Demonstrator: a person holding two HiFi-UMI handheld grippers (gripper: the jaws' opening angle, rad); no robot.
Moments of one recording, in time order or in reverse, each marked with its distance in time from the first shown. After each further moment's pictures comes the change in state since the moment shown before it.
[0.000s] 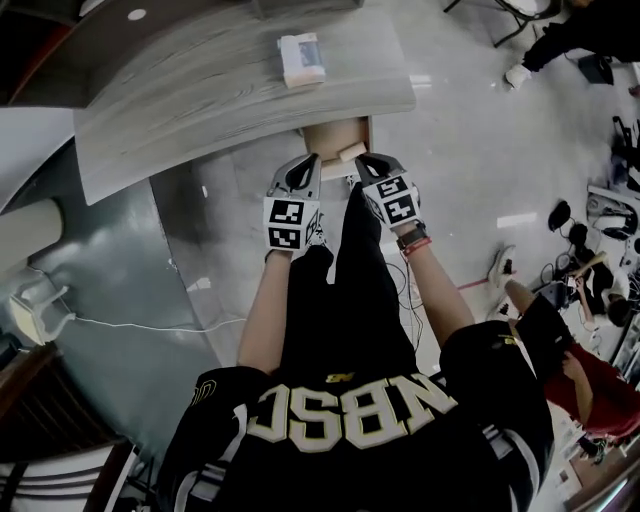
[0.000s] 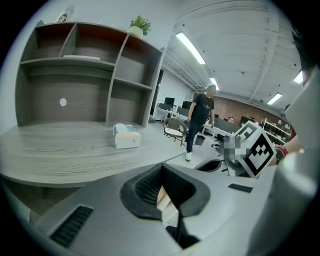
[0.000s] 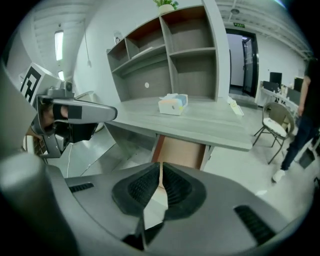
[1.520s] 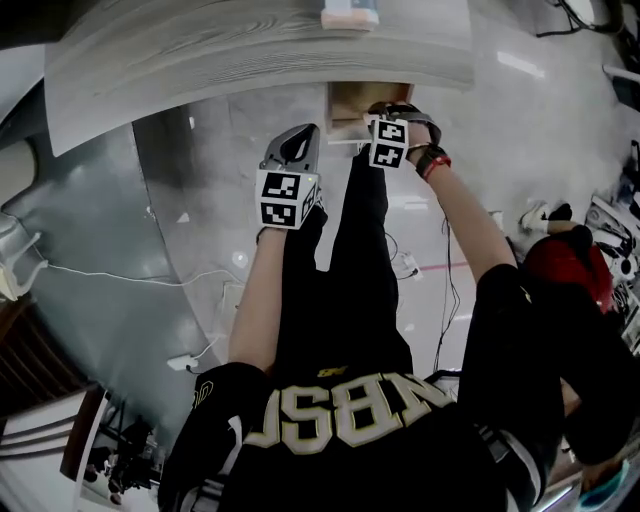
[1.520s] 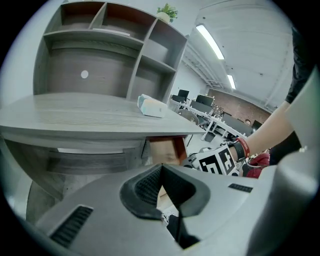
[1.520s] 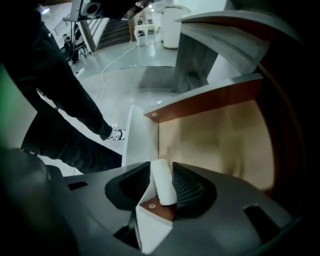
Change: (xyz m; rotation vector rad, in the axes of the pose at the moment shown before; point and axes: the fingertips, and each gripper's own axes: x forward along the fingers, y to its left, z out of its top) left arm 0.000 0.062 -0.087 -0.134 0.093 0.098; right arm 0.144 -0.008 -0.119 -1.064 0.575 0.289
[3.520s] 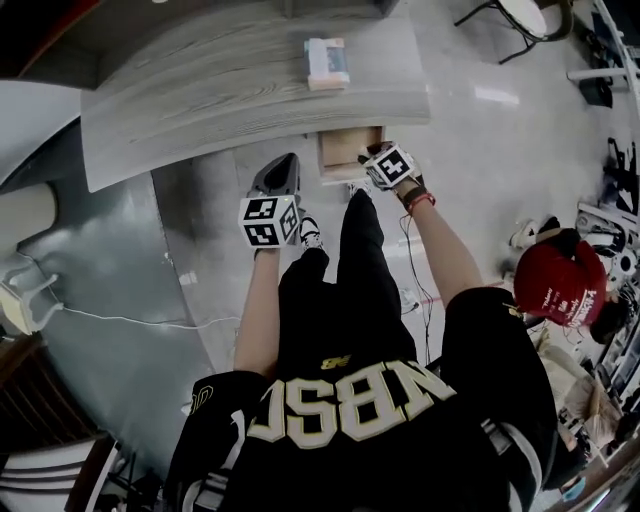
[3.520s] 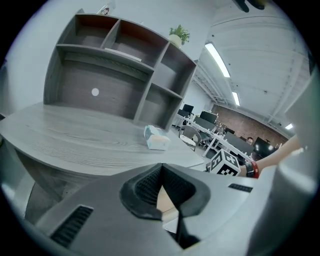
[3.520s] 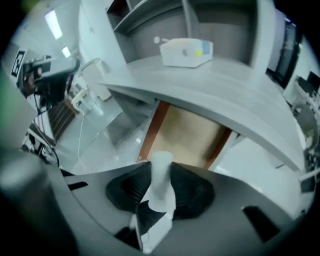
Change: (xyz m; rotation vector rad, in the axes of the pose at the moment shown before) left arm -0.048 0.016 0.087 -0.100 -0.136 0.014; right arm -0.091 -0.037 0.000 0.901 -0.258 0.022
